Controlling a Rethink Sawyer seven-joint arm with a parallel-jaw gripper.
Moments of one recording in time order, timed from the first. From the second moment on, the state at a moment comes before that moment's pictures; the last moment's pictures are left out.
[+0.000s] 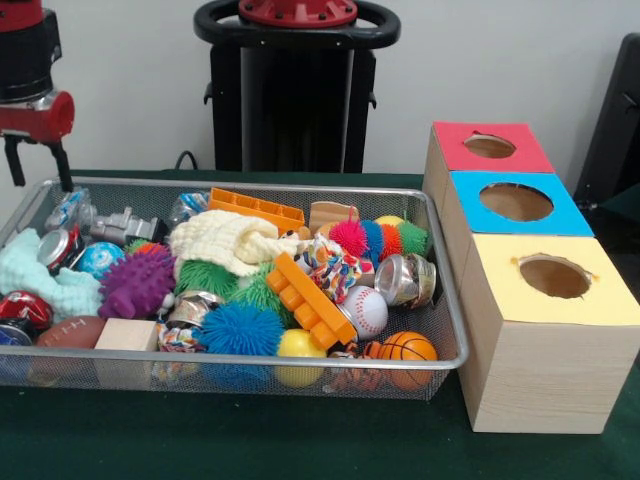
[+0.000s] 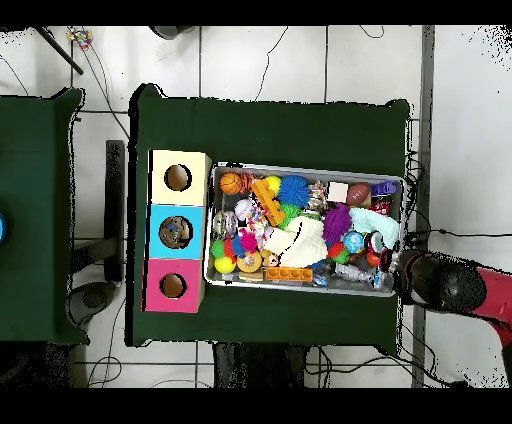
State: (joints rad) arm -1.17 -0.67 0.56 1.72 -0.67 0.71 1.70
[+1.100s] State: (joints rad) arm -1.04 -0.63 0.50 1.64 -0.68 0.61 1.70
